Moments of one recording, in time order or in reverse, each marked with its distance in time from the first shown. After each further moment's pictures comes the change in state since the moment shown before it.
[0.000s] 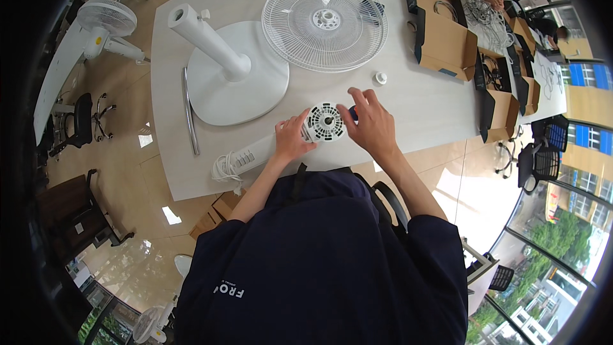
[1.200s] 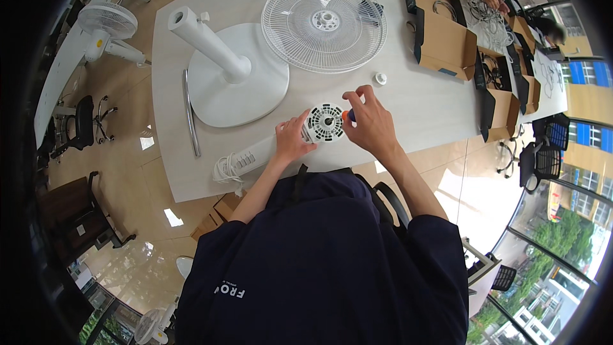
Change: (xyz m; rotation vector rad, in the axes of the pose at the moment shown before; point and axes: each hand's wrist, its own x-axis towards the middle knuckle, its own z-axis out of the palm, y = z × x) left_hand 0.001 -0.001 -0.001 0.001 -0.026 -0.014; right_hand 0.001 0.007 0.001 -0.113 -0.078 -0.008
